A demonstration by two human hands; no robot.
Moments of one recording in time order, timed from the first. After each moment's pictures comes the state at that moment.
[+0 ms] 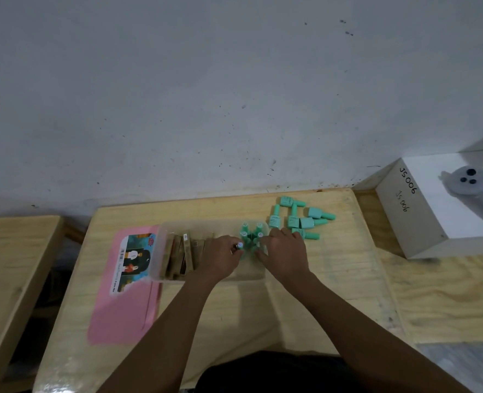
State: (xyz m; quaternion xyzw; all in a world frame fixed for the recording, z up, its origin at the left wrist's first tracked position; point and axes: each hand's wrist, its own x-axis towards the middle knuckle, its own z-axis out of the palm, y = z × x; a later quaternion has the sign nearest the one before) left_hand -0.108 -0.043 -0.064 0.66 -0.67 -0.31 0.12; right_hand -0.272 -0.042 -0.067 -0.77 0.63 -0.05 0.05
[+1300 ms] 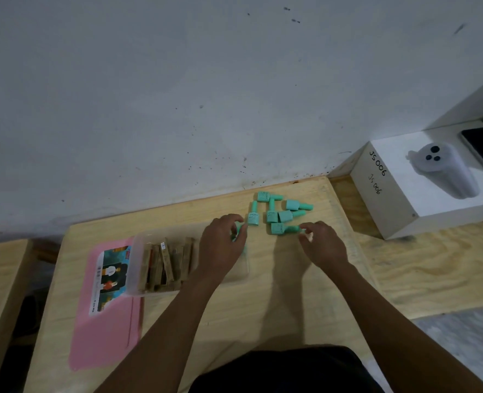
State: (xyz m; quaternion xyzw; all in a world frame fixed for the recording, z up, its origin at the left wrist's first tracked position) left_hand -0.164 -0.053 -0.033 0.63 -0.71 -0.18 0.25; right_hand -0.397 -0.046 -0.095 -0.59 0.76 -0.13 0.24
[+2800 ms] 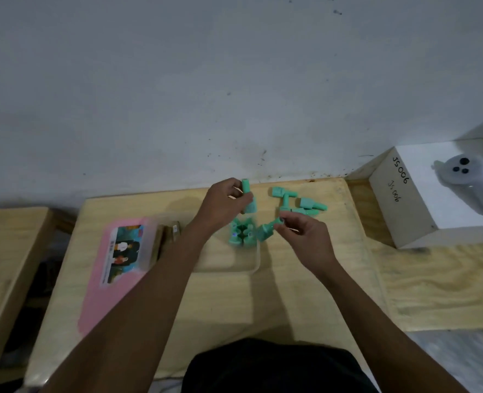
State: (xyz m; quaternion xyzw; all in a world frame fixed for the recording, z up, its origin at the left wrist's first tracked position) left_hand -0.142 -0.100 0.006 0.63 -0.57 -0.43 0.30; right_hand -0.334 -0.035 -0.039 -0.48 0.59 -0.43 0.48
